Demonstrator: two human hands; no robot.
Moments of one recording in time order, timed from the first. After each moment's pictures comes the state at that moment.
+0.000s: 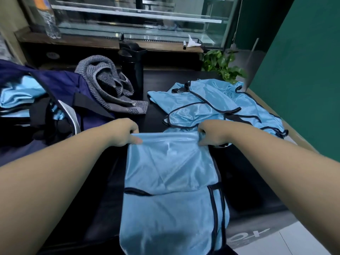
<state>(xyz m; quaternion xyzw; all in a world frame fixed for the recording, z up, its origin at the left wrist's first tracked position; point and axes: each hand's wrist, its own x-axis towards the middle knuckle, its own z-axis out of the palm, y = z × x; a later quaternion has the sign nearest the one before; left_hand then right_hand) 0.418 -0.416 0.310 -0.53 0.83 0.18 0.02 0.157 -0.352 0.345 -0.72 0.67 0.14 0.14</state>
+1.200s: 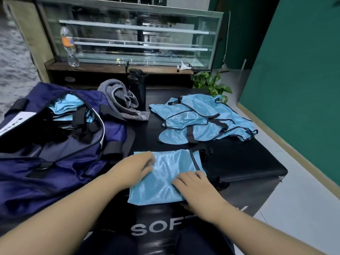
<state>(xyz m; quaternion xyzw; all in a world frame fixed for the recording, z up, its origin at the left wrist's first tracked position) 0.430 -0.256 0.294 -0.41 0.89 0.15 -0.12 0.212 -0.148 0.263 -0.85 0.52 -0.04 -0.13</state>
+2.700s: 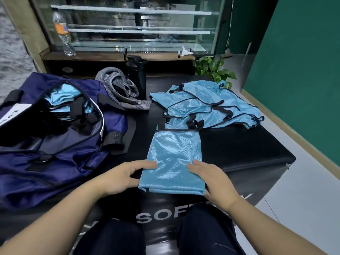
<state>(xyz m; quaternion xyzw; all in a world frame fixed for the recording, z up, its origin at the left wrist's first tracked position) 0.466 -0.231 0.274 -0.38 0.76 0.51 -0.12 0.170 -0.153 0.224 -0.82 0.51 -0.27 -0.01</state>
